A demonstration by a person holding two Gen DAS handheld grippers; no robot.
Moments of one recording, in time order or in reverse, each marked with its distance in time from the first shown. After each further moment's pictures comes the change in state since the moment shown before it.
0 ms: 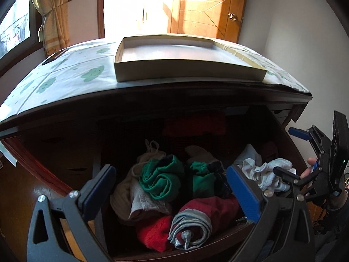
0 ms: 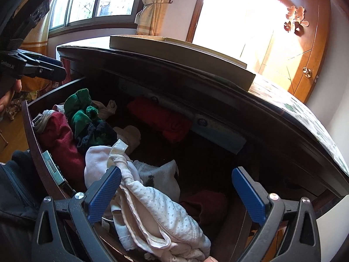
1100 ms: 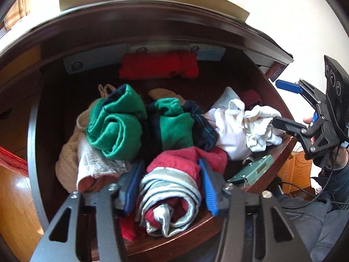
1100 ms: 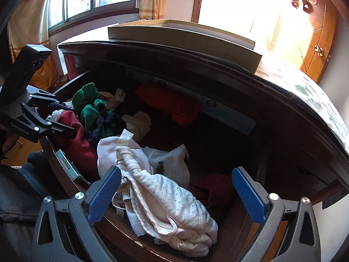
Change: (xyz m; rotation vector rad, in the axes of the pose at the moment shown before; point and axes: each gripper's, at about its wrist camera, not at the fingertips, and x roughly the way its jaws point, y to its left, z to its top) left arm 0.058 -0.016 -0.039 0.056 0.284 -0.220; right arm 0.002 -0.012 0.009 0.067 0.160 0.112
